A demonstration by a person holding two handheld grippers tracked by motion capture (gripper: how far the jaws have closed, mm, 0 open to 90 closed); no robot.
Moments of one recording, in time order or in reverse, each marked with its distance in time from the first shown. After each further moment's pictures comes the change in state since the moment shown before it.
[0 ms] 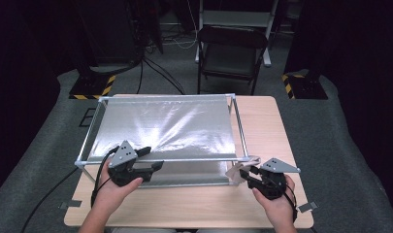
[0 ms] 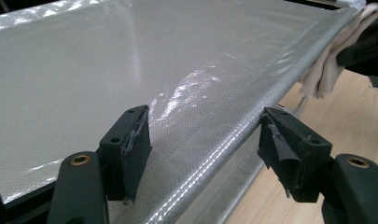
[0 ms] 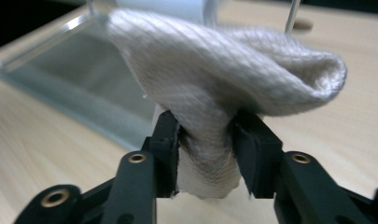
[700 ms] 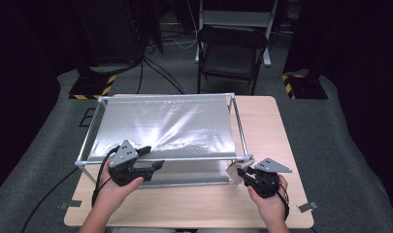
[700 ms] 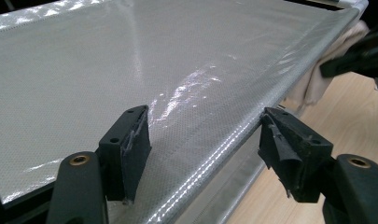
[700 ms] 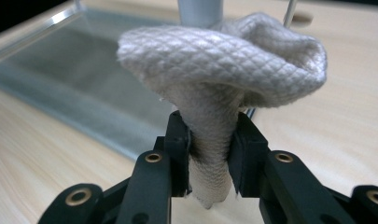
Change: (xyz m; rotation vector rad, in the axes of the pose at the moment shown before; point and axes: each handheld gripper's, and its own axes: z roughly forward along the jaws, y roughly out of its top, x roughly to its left) left arm -0.001 0.002 0.001 0.006 0.017 -0.006; right arm 0.000 -0.009 0.021 0.004 -0.027 0.005
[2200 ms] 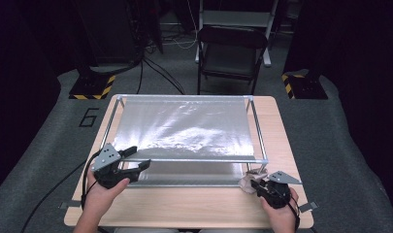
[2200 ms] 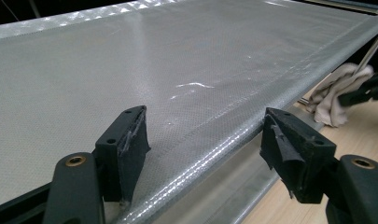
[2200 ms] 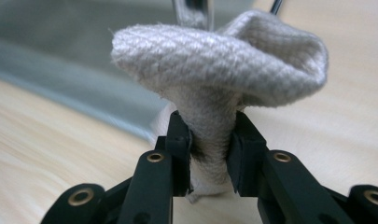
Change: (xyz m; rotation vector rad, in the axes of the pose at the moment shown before) left arm 0.019 -0.020 -0.024 -0.081 0.048 -0.038; right arm -0.036 -0.061 0.000 0.090 -0.075 0.089
